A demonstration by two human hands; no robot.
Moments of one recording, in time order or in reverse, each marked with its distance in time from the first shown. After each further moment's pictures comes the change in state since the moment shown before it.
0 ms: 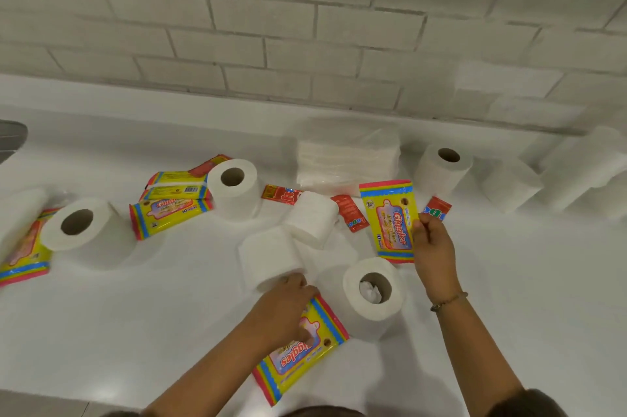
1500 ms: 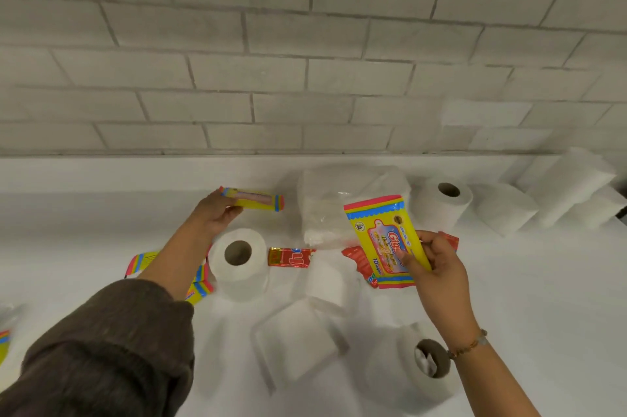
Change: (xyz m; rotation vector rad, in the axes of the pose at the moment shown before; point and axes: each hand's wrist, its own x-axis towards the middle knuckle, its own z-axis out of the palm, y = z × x) left_hand 0.165 -0.180 -0.218 -1.536 0.391 -0.271; right_hand -0.004 -0.078 0.056 0.131 0.116 -0.092
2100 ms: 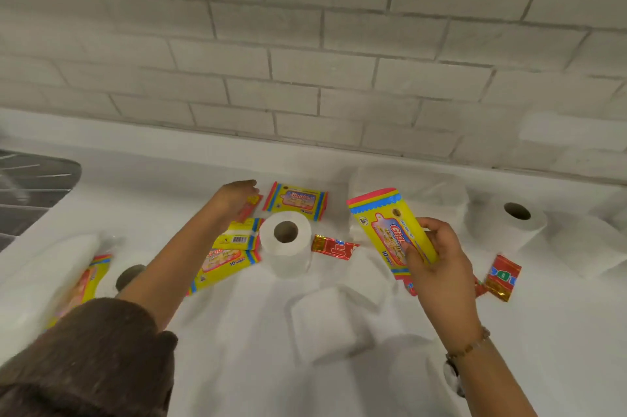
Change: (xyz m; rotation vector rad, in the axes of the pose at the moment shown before) left_hand -0.091 0.008 -0.041 0.260 0.200 0.138; right_hand -0.005 -0.027 0.031 -0.160 -0.211 -0.151
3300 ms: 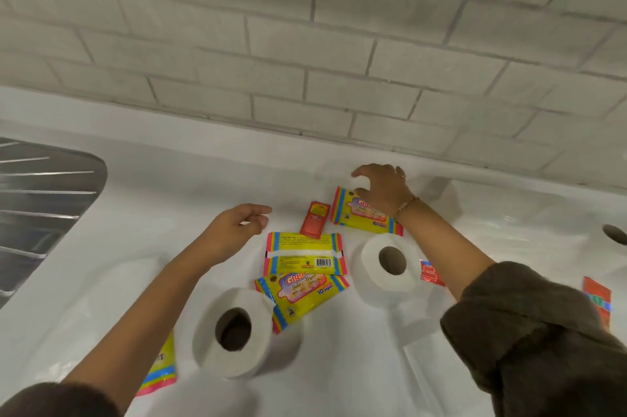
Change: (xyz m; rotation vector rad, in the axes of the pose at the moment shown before) left_hand 0.057 -0.047 -0.178 0.393 -0.241 0.174; right_hand 0.172 -0.049 0.264 -0.792 -0.495 -0.166
